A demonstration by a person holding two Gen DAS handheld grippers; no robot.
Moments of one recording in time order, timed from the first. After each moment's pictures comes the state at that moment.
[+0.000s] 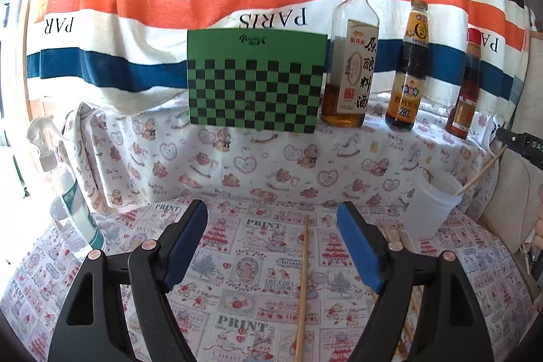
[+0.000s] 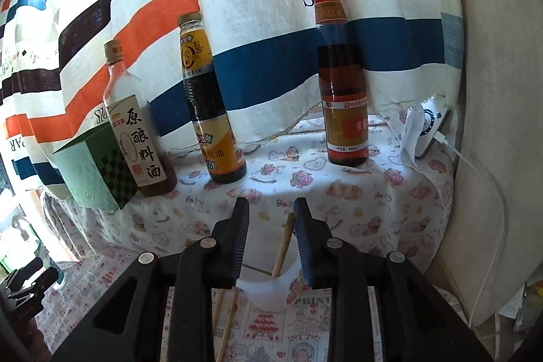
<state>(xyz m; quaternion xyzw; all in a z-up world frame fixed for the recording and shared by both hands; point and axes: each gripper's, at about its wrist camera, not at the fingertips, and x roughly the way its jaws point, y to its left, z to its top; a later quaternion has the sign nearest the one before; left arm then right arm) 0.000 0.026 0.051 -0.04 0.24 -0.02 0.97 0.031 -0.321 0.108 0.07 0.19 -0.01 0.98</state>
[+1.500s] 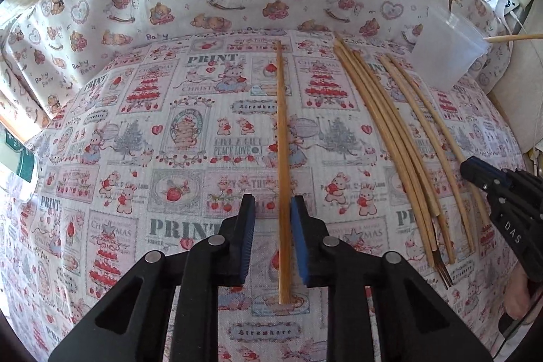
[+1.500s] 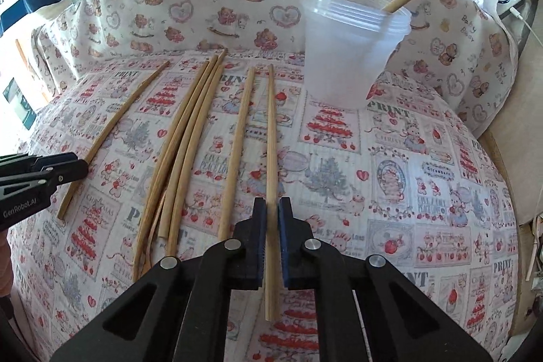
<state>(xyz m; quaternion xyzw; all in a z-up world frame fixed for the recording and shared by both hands) 0.041 -0.019 -0.057 0.03 0.52 -0.09 0.85 0.021 -0.226 -0.059 -0.02 0.47 0.01 0.88</state>
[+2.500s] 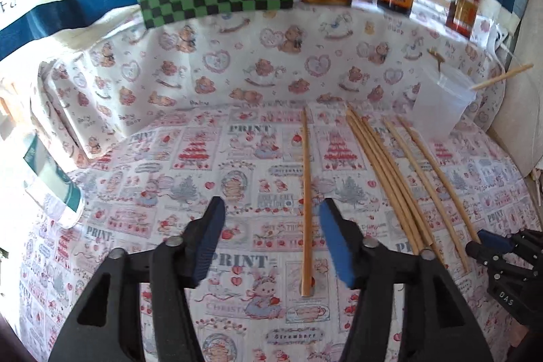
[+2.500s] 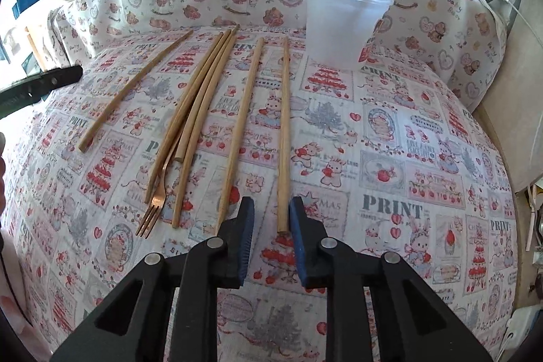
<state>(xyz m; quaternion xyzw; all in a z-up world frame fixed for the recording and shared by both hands) 0.017 0.014 -0.002 0.02 0.39 -0.06 0.92 -0.033 -0.227 -0.060 -0.03 0.48 0.03 0.88</state>
